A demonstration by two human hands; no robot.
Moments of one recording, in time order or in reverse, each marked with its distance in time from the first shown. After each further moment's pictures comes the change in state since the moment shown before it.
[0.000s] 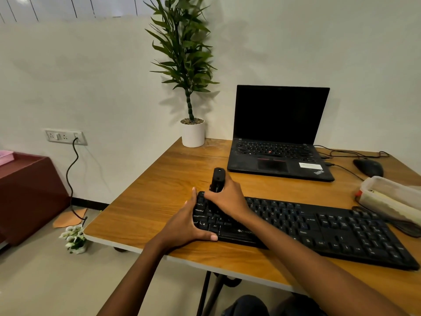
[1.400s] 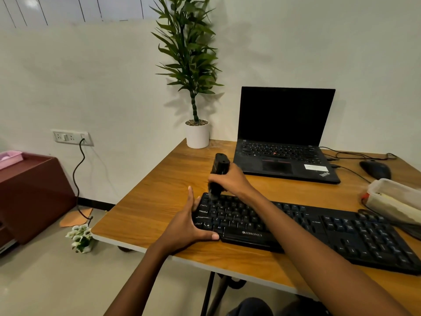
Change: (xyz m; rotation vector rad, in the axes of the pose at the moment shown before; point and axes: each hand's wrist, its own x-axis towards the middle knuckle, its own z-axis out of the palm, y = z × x) left_hand -0.009 0.000 -0.004 -0.154 0.053 0.048; right_hand 0.026 -0.030 -0.018 0.088 -0.136 -0.004
